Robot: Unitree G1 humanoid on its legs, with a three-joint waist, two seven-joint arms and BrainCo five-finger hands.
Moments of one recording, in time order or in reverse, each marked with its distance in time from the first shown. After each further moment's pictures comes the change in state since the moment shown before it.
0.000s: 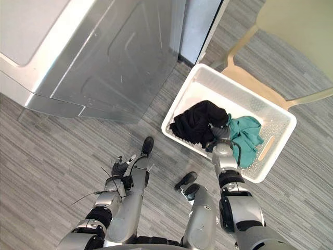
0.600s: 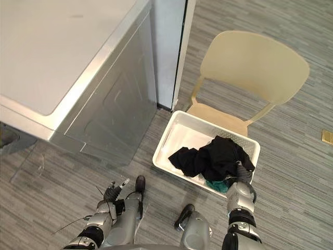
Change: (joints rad) left arm 0.150 0.024 0.001 0.110 0.043 0.010 -0.052; right arm 0.337 0.079 -0.286 -0.315 0.155 0.020 -0.010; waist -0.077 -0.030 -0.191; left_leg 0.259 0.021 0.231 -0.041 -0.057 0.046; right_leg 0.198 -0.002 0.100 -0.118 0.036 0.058
